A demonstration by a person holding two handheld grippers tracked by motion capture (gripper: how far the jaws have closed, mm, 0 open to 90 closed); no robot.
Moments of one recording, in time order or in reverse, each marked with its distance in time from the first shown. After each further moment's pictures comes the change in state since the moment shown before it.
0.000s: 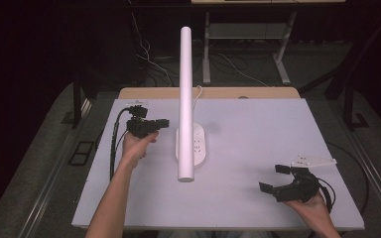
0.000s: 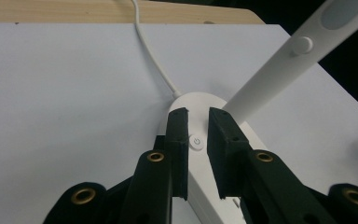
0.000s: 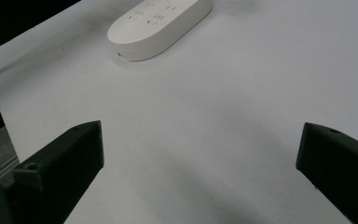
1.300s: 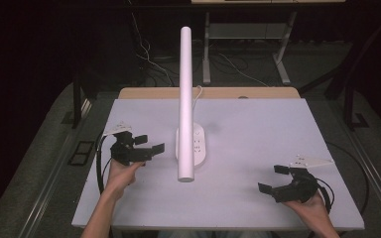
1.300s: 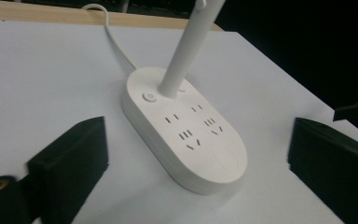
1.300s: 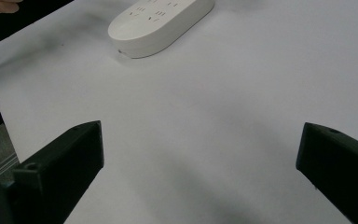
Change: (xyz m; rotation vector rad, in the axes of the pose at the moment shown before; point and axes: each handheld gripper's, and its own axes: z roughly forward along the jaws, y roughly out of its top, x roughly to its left) left arm -0.027 -0.057 -0.062 -0.108 -0.082 0.051; right arm 0.002 0.000 0.002 0.013 0.004 -0.003
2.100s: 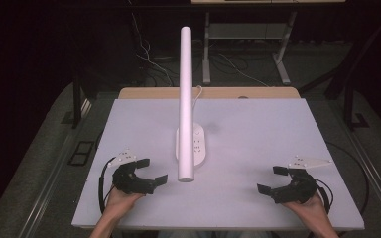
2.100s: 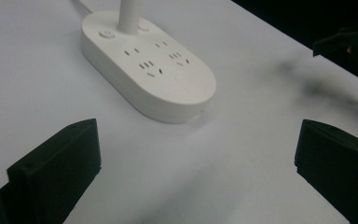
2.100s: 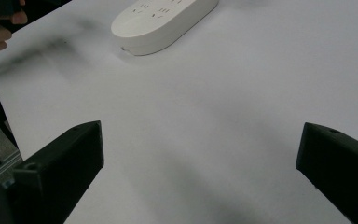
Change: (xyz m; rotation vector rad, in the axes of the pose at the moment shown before) left arm -0.029 -0.060 -0.015 0.067 -0.035 0.122; right arm 0.002 -0.001 0.002 0.007 0.005 -0.010
